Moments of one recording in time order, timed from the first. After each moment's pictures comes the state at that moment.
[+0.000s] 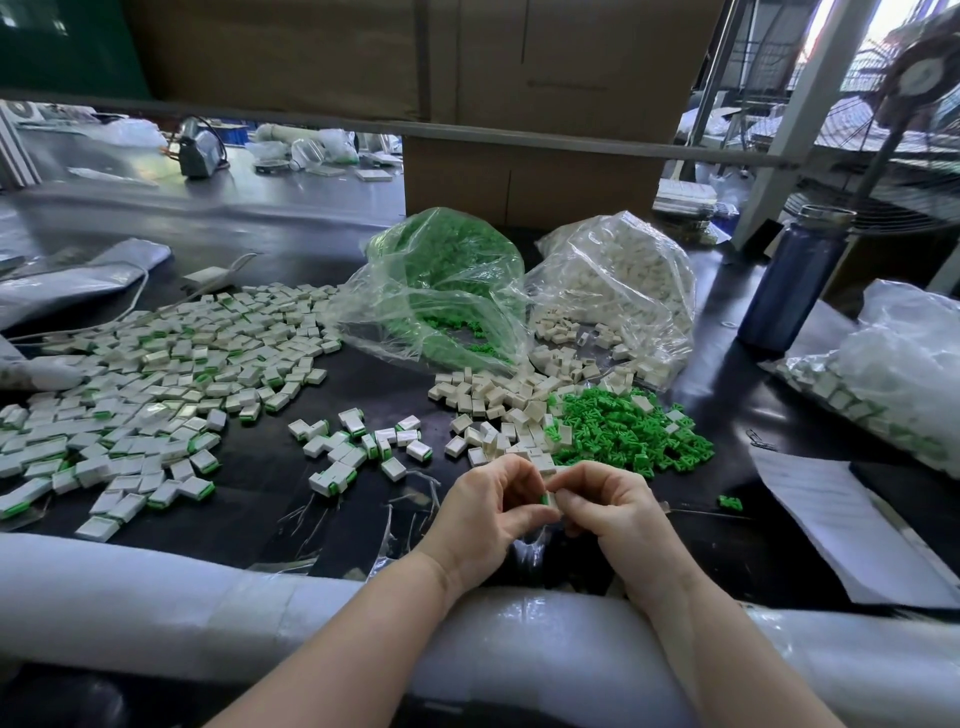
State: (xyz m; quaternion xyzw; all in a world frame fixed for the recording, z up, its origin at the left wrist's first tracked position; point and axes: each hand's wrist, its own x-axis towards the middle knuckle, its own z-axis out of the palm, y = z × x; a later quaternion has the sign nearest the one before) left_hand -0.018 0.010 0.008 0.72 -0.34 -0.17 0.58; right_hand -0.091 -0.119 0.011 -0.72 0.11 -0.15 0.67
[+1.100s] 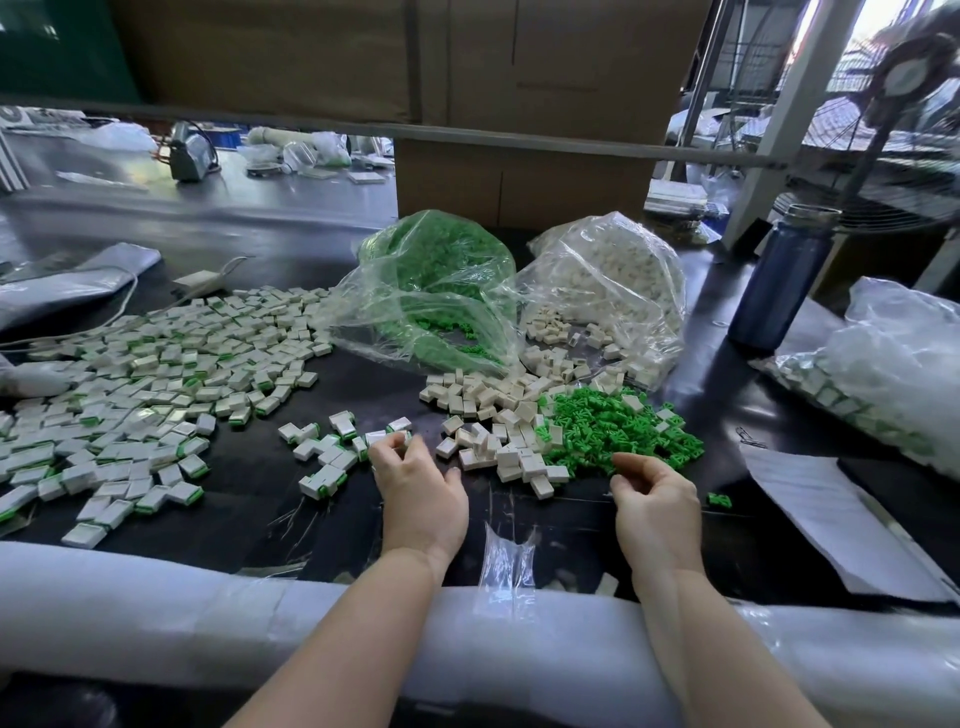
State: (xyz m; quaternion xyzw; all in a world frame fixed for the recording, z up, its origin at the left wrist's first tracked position) left_hand 0.001 0.014 -0.001 0.88 -0.09 0.05 0.46; right_hand -0.085 -0.145 -0.007 -0.73 0.36 -0.33 0.48
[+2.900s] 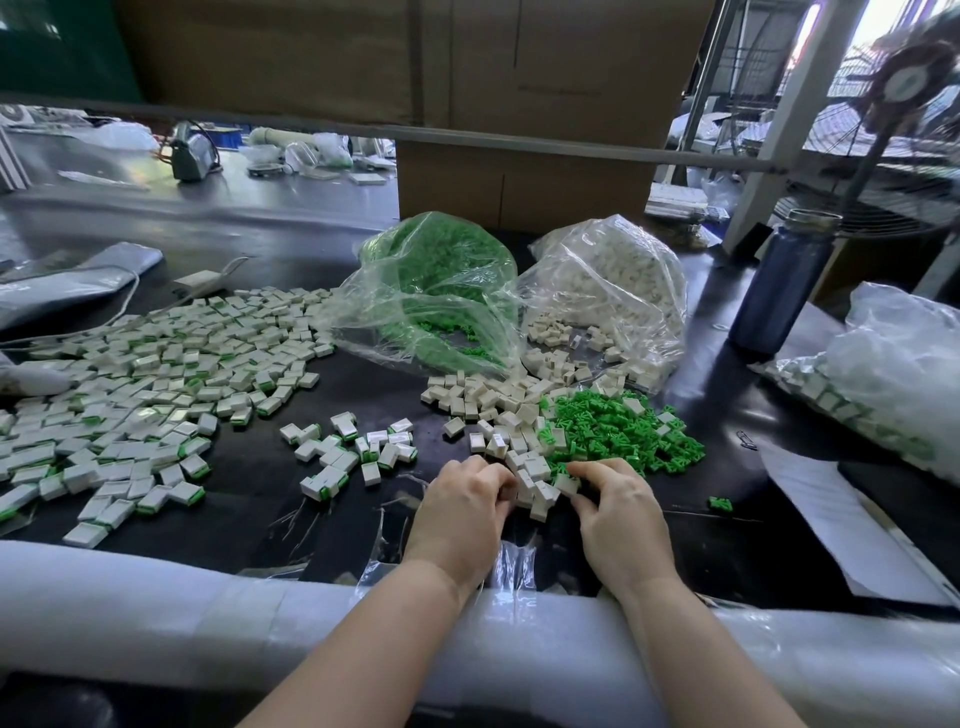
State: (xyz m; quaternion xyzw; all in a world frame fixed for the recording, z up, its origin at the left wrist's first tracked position) left_hand -0.012 0.008 -0.005 0.89 -0.34 0.06 0.30; right_hand -0.084 -0.127 -0.004 -0.91 0.25 -0.22 0.27
